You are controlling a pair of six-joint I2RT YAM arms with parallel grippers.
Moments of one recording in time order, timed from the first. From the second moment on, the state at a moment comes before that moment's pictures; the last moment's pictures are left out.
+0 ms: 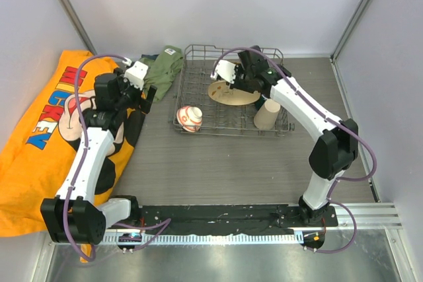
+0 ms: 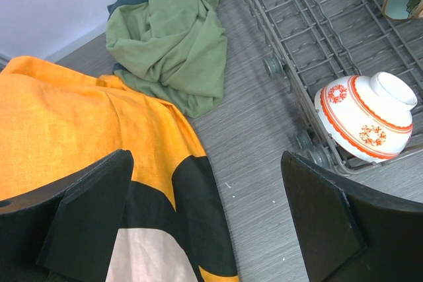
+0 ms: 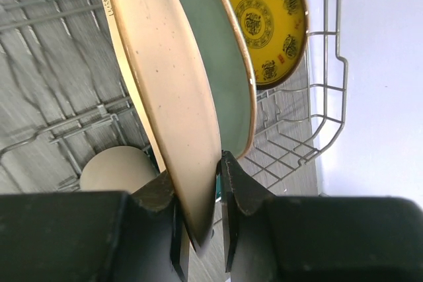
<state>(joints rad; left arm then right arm) -0.05 1.16 1.06 -0.32 0.23 0.39 0.53 1.78 1.68 -0.68 0.06 -0.91</state>
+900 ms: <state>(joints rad) -0.05 1.11 1.02 -0.32 0.23 0.37 0.45 1.42 1.71 -0.79 -0.07 -0.43</state>
